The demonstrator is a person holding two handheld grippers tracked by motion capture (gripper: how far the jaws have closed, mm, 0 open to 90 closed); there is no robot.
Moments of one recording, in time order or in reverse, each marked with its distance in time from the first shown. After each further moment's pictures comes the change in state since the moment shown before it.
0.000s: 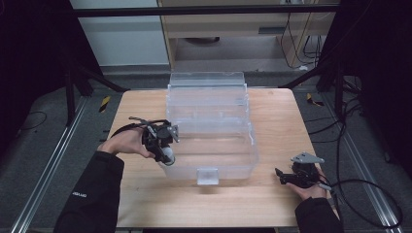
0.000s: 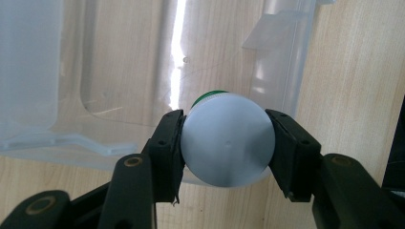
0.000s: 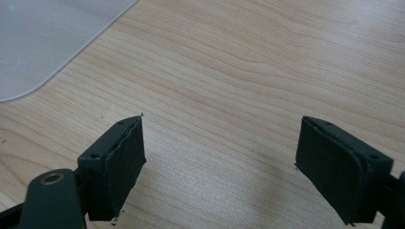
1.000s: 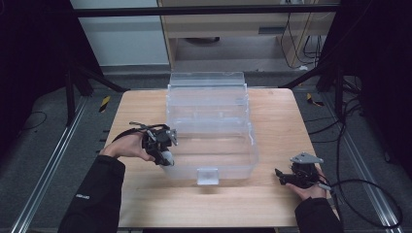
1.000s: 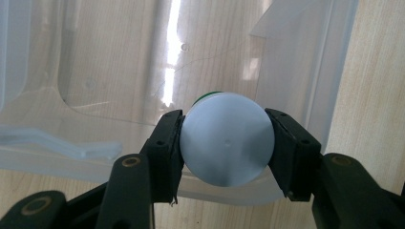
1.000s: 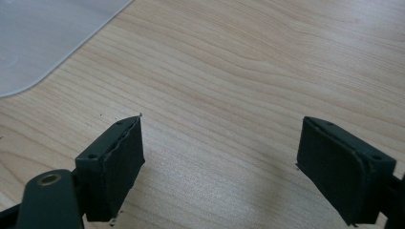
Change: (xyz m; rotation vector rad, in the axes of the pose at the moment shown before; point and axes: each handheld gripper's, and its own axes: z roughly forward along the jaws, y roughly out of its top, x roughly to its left) left arm 0.007 -0.012 0.025 0.000 -0.024 -0.027; right arm 0.001 0.000 0.001 0.005 0.000 -0.006
